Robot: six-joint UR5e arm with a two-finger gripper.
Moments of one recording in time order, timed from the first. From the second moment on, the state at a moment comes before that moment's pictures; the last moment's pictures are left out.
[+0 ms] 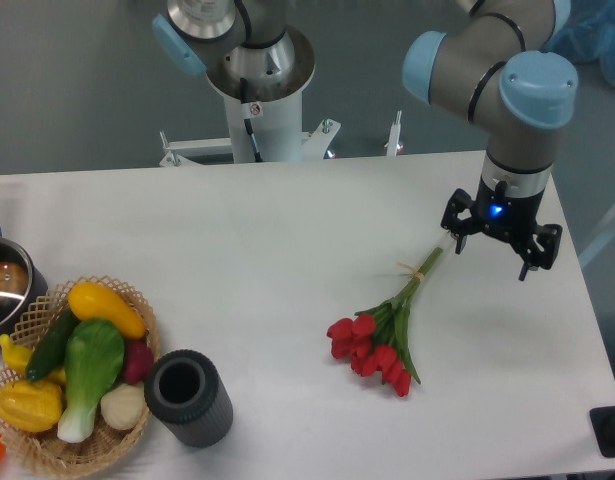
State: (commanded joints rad) arm 2.76 -1.92 -1.54 -1.04 1.48 1.35
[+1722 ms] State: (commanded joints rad) arm 2.72 -1.95 -1.77 -0.88 1.34 1.26
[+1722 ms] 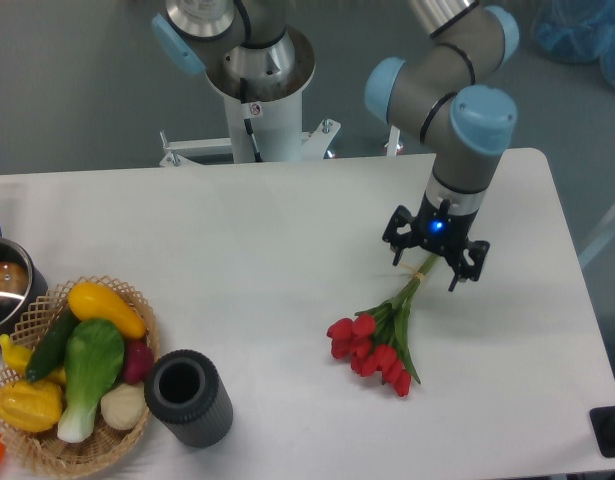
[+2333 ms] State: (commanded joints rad) arm 2.67 -2.02 -1.78 -0.87 1.34 1.26
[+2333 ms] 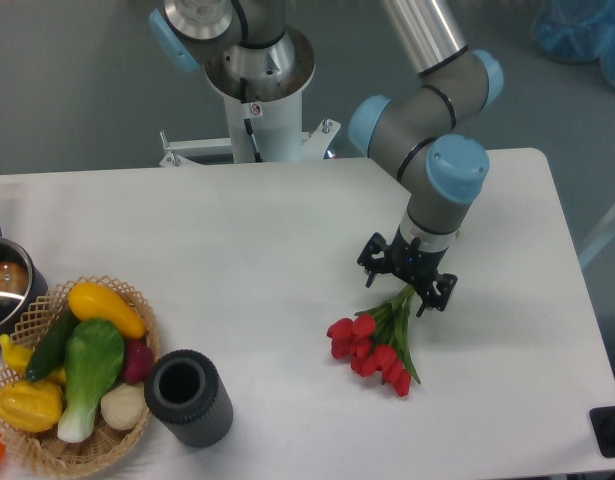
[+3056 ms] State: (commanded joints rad) arm 2.66 -2.03 -1.76 -0.87 1.35 1.25
